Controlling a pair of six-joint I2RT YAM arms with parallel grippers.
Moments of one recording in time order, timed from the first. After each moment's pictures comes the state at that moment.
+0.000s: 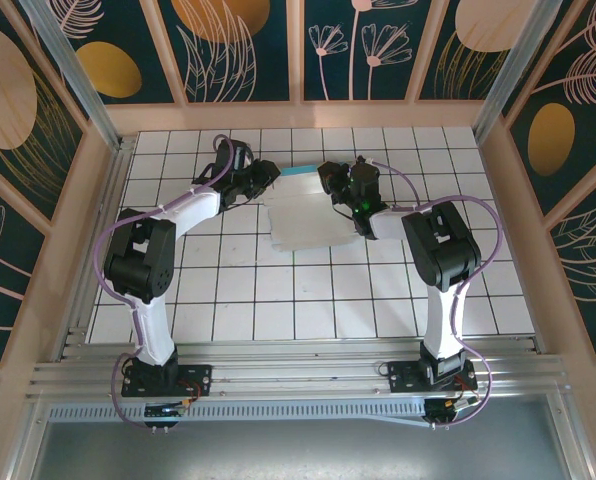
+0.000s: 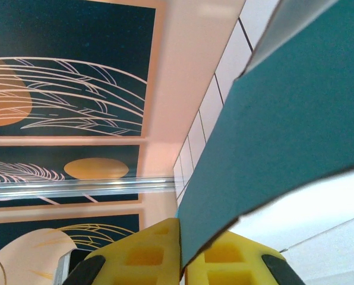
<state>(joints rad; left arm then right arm) -0.36 1.95 1.37 -0.01 0.33 -1.02 0.42 2.02 1.09 0.75 -0.21 1.41</state>
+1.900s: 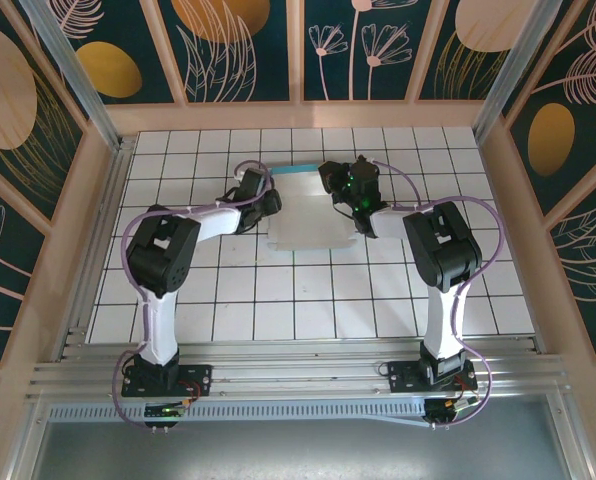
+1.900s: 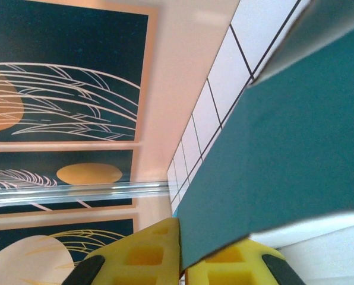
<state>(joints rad) -0.47 2.03 1.23 0.00 -0.11 -0.64 0.42 2.01 1.11 0.69 -0.19 1.41</state>
